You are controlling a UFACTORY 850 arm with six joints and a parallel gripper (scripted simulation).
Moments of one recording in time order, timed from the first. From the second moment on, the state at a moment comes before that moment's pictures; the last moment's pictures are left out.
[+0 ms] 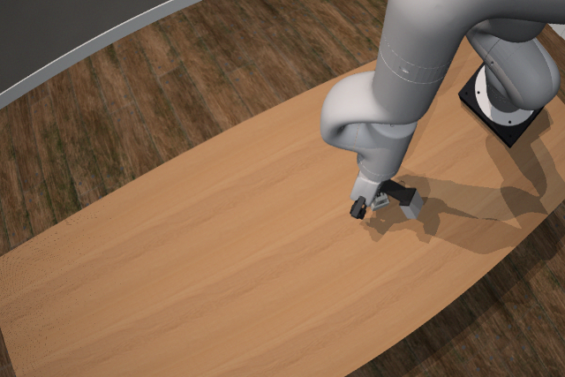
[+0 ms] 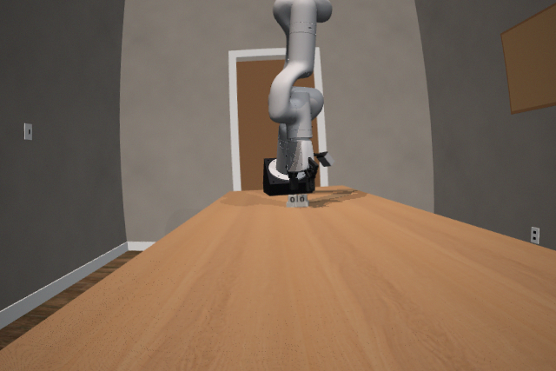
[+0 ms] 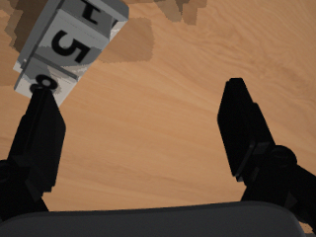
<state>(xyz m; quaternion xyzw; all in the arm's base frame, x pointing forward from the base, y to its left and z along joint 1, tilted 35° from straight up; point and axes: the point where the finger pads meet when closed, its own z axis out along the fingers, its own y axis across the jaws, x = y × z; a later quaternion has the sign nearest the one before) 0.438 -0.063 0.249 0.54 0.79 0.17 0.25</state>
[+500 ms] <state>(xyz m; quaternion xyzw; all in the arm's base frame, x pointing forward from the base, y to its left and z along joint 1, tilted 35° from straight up) 0.434 -0.075 0.247 0.54 0.79 0.17 0.25</state>
